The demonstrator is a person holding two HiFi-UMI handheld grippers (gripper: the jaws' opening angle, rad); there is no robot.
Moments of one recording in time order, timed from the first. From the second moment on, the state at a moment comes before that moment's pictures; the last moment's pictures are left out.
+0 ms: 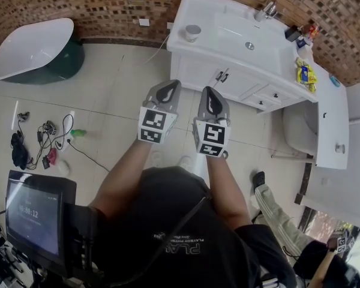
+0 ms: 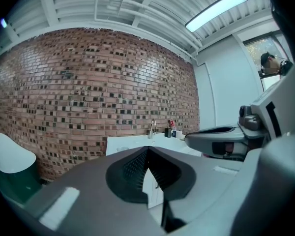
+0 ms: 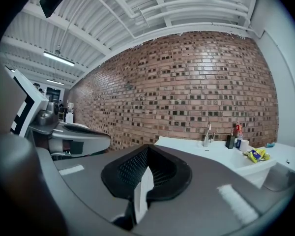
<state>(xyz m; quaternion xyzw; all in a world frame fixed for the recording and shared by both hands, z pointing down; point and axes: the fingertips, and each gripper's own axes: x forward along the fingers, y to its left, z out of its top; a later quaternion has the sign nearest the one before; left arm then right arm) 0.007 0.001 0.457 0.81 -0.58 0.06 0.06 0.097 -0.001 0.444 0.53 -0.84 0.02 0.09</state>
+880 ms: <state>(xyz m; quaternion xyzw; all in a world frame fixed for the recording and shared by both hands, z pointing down) 0.011 0.015 0.463 0.81 -0.58 0.06 0.07 0.105 0.012 0.451 0.53 -0.84 0.02 0.08</state>
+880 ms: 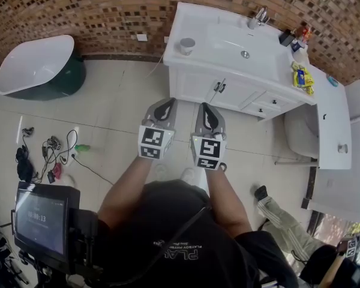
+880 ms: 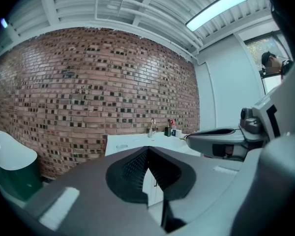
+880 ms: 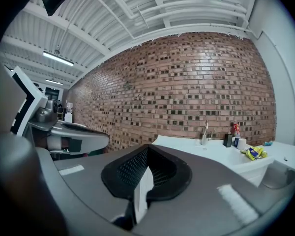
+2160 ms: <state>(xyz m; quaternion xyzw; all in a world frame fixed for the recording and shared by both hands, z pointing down) 0.001 0.023 0.461 0.80 -0.59 0.05 0.06 0.105 0.023 0.450 0.54 -0.84 0.01 0.09</state>
